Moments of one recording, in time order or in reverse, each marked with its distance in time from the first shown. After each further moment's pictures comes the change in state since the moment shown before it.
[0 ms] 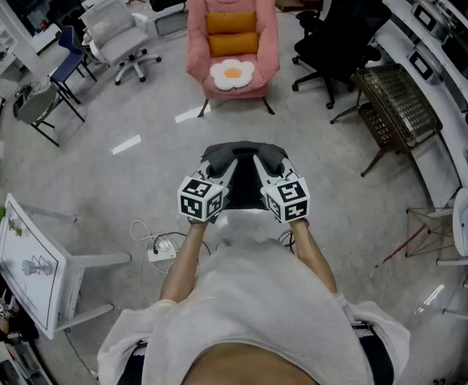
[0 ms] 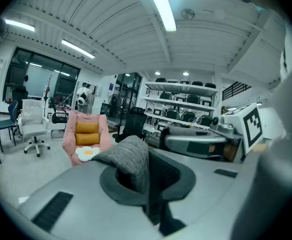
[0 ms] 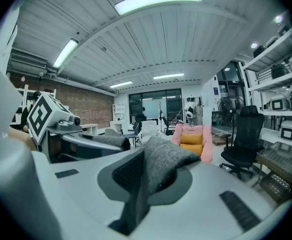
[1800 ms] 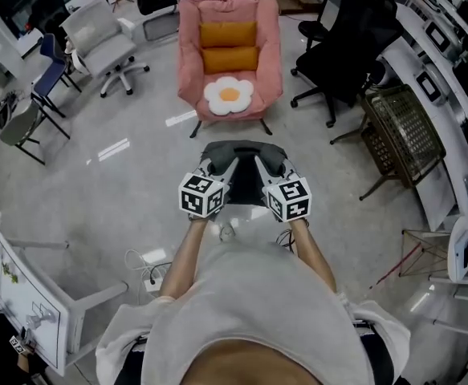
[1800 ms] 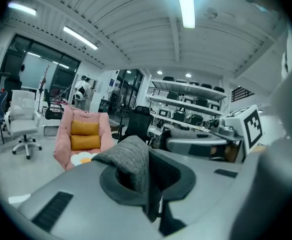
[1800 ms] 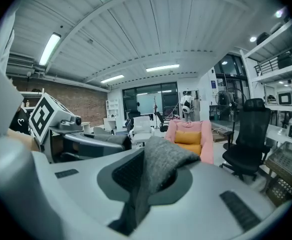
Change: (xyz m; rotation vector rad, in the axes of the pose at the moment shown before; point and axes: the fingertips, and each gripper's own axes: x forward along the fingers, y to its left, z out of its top) left arm 0.181 0.188 0.077 -0.048 0.021 -0.055; right arm 0.217 -0.151 0.036 0.043 0.062 -0.034
